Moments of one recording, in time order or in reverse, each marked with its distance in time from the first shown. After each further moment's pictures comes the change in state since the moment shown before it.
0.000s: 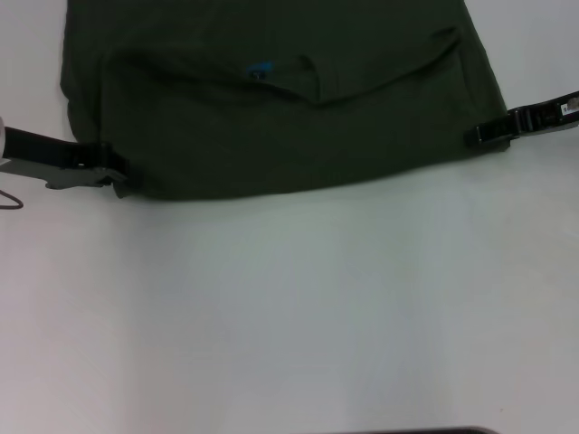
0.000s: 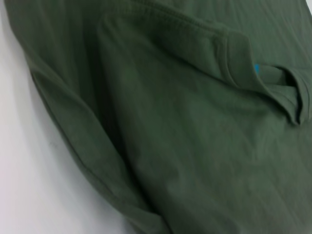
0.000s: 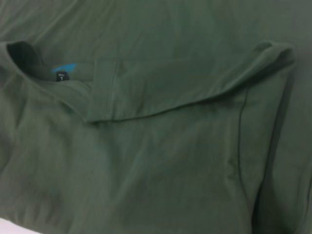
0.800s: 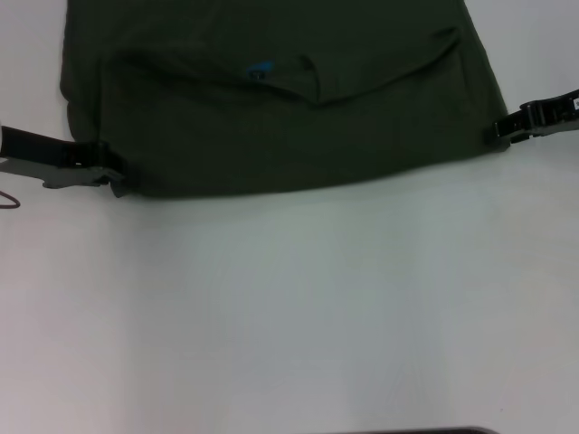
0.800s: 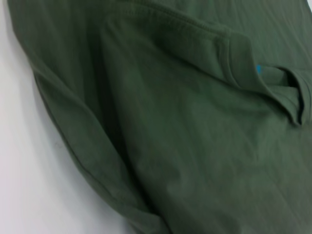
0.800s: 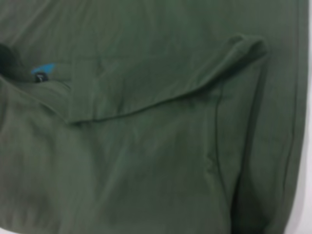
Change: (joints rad) left arm 0.001 0.005 0.000 0.000 0.000 0.001 0.000; right arm 0.014 -0.022 -0.013 -0.013 -0.039 -0.029 0.105
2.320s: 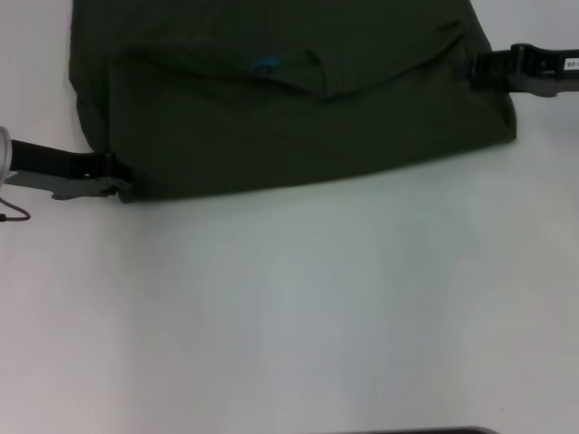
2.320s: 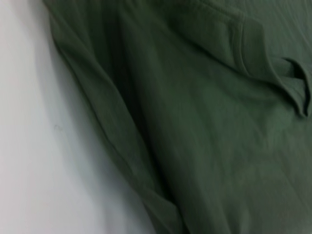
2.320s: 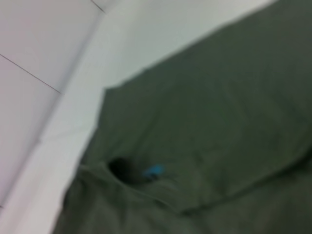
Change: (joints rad) left arm 0.022 -0.021 0.001 -0.014 -0.016 -0.031 0.006; right arm -0.091 -0.015 0.050 0.116 0.475 0.028 -0.132
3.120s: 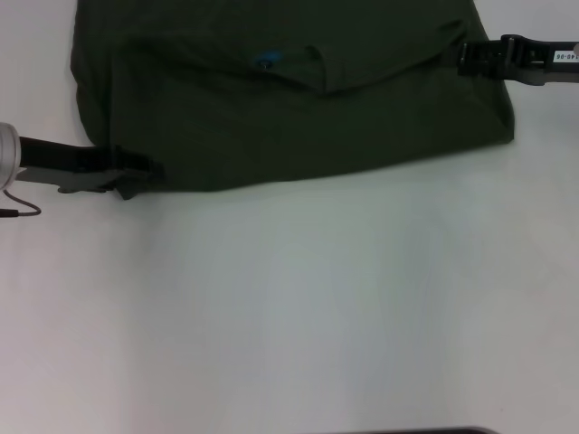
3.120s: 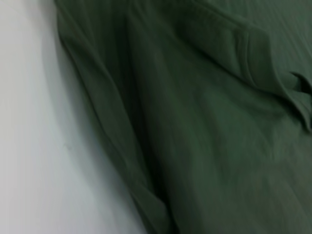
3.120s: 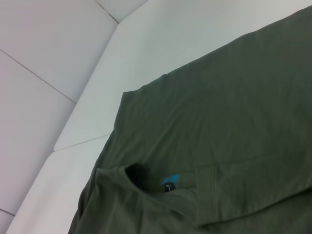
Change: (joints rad) left arm -0.001 -0.017 -0.016 -0.020 -0.009 -0.073 0.014; right arm -0.002 0.019 -0.002 0.012 0.068 0.023 -0.080
